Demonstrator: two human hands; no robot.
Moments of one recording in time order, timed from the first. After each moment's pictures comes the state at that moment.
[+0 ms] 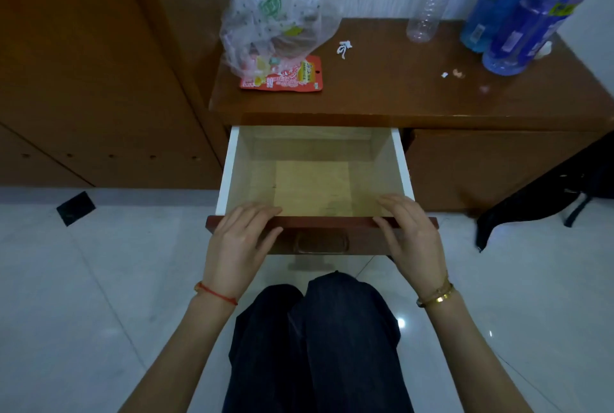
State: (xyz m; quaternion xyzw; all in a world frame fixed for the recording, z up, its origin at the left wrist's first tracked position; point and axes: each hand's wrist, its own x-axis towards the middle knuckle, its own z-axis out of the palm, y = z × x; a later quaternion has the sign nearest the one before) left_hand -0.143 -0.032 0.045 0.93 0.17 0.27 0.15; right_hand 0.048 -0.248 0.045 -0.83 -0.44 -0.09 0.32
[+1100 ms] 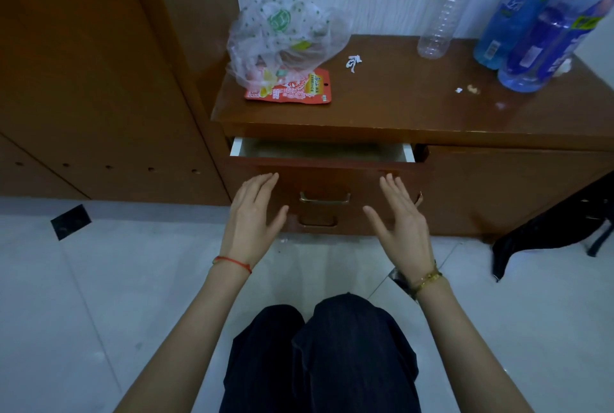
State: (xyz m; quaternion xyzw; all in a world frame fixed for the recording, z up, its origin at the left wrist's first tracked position) left_hand -0.075 0.018 0.002 0.92 0.22 0.26 0.20; right_hand 0.086 -0.192 0.019 -0.87 -0.37 -0.01 0.32
